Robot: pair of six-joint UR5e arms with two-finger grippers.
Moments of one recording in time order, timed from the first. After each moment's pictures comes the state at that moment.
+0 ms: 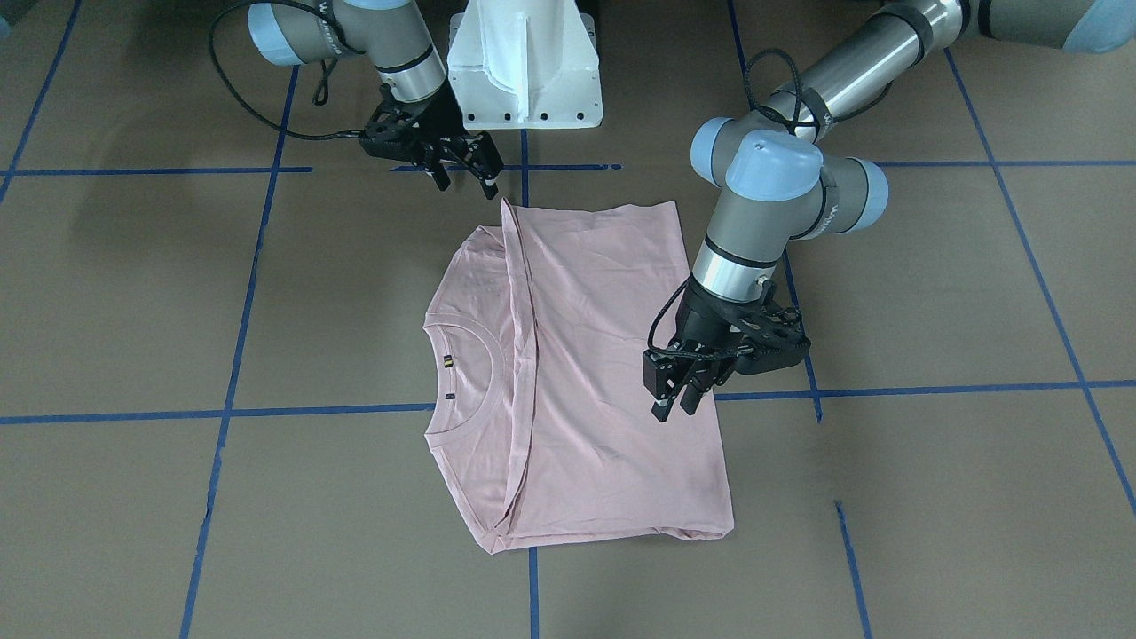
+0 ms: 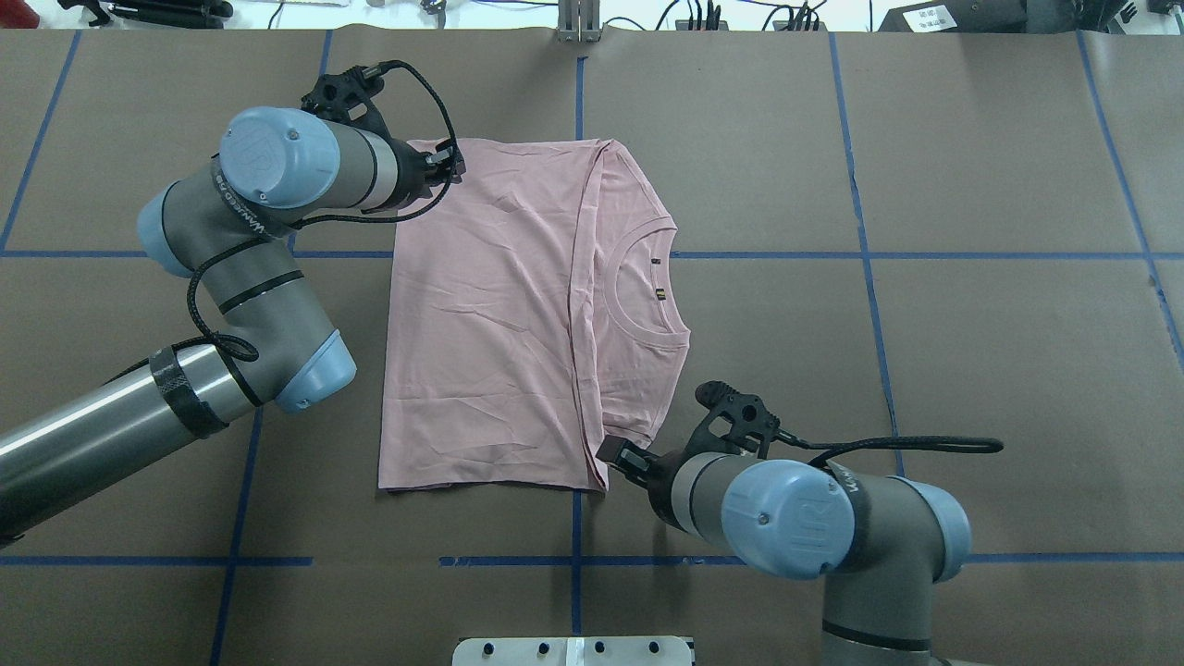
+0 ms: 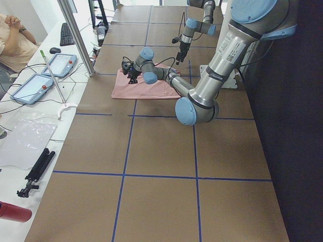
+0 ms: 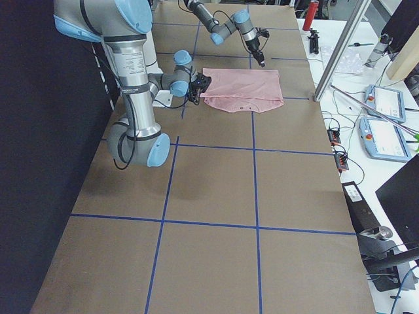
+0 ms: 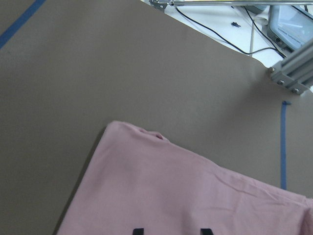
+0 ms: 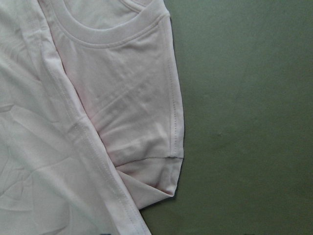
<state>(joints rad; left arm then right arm) -0.72 -2.20 -1.44 -2.19 -1.68 -1.54 0.21 -1.18 1.88 -1.23 1.49 1.95</state>
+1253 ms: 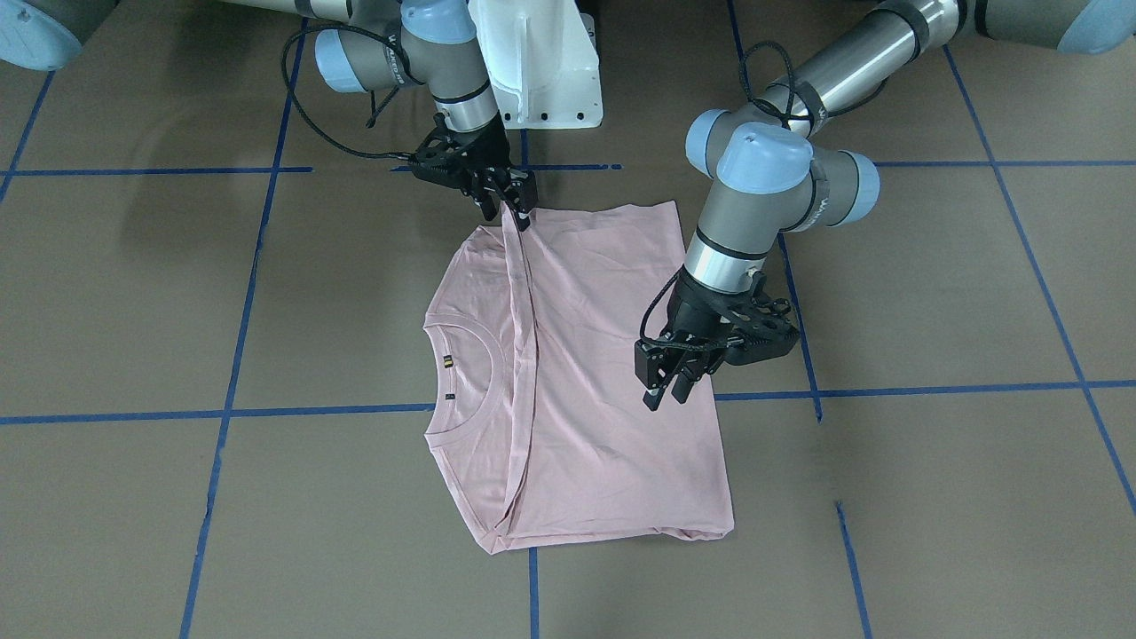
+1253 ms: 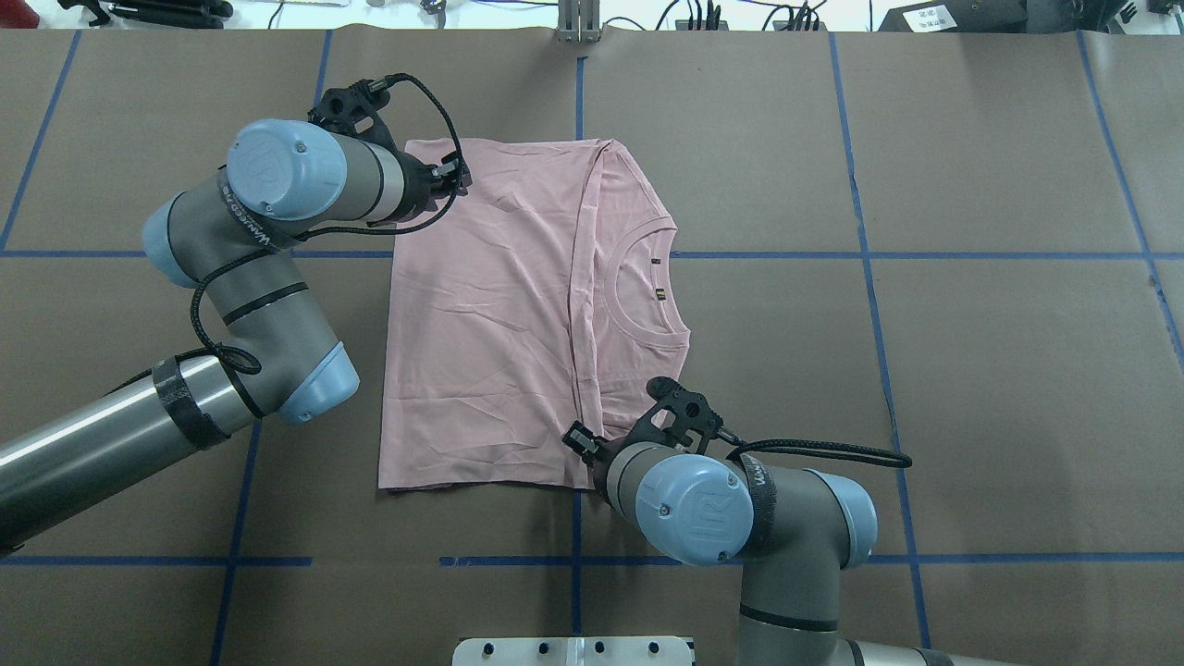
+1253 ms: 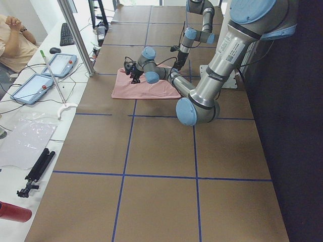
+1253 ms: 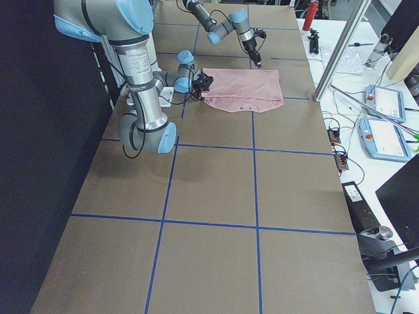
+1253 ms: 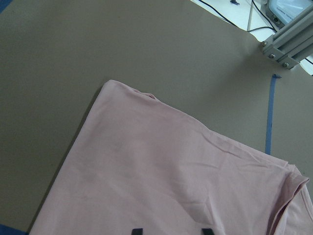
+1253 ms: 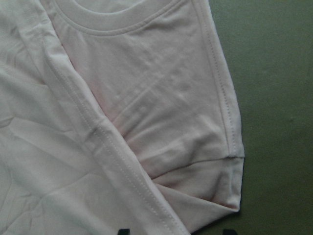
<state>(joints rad) -0.70 -2.19 -1.45 -2.18 -1.68 -1.56 0.21 -1.05 1.72 -1.23 1.45 2.04</state>
